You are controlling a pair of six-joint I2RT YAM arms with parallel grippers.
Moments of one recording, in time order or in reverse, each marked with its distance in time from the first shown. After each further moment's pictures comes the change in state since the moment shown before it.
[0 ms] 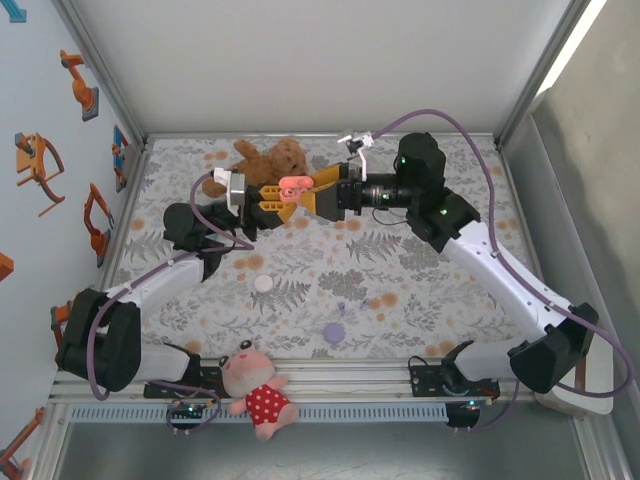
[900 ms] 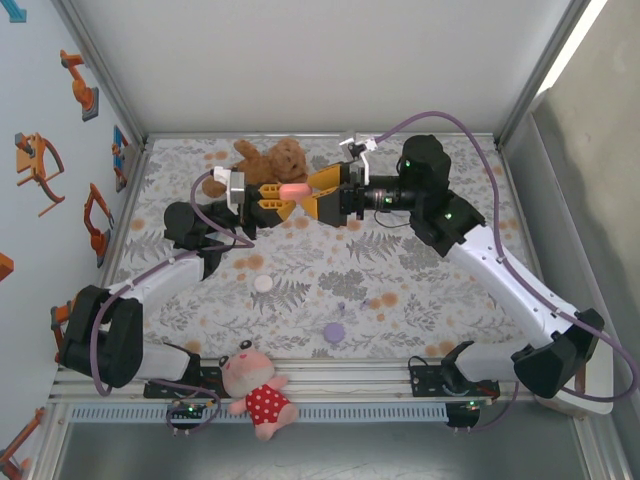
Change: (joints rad) left arm 0.012 0.019 0.000 0.012 -0.001 -0.008; right arm 0.017 -0.031 -0.001 -0.006 0.002 -0.056
